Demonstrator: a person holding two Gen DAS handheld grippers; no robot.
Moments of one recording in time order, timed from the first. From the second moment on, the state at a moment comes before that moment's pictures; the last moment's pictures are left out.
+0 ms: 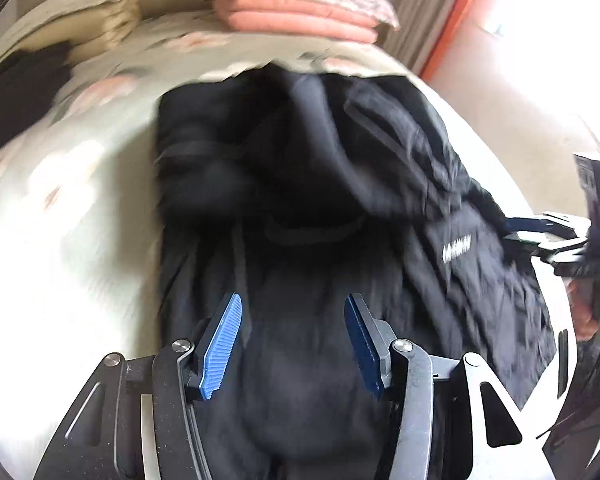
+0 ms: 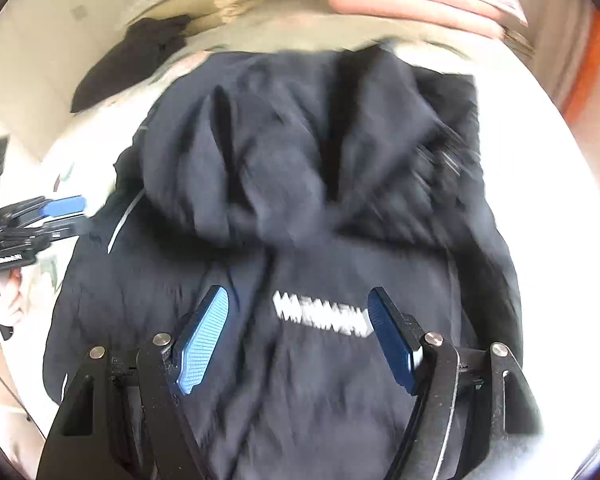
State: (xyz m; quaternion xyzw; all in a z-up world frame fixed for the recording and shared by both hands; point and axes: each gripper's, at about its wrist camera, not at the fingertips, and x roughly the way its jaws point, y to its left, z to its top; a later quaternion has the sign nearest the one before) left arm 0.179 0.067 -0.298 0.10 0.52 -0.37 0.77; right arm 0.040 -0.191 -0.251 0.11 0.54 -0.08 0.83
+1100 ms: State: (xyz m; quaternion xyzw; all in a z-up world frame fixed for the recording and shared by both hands) left arm 0.065 0.225 -0.389 -0.07 0.69 -0.23 0.69; right arm -0.201 -0.282 -0.312 0.21 0.65 -0.10 0.72
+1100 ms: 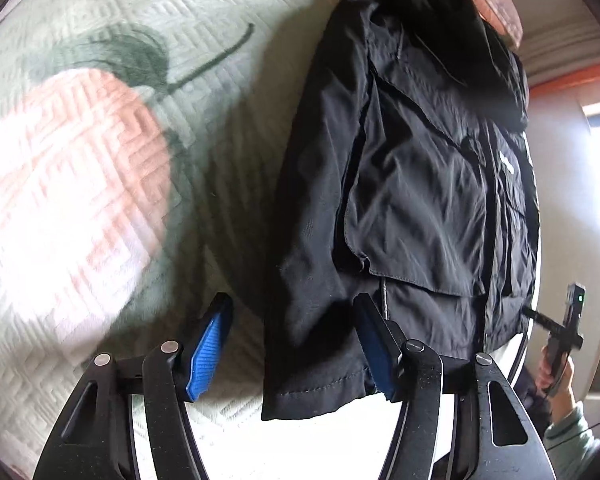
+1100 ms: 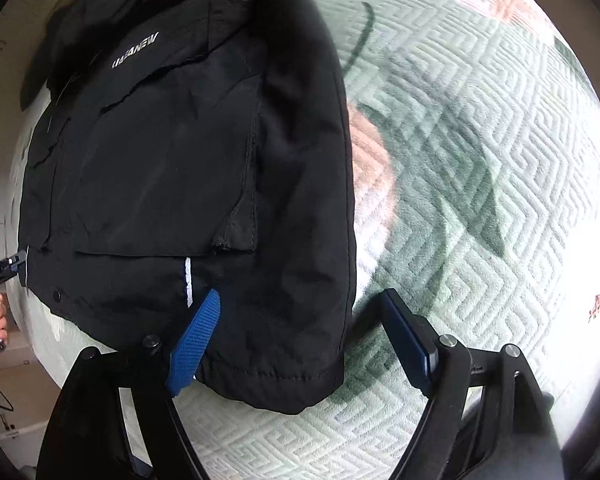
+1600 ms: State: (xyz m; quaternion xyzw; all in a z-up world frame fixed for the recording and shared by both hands) left arm 0.066 0.203 -0.380 -0.06 0.69 -0.31 0.66; right arm -0.195 -0.277 -0.295 0.21 0.65 -0.03 0.73
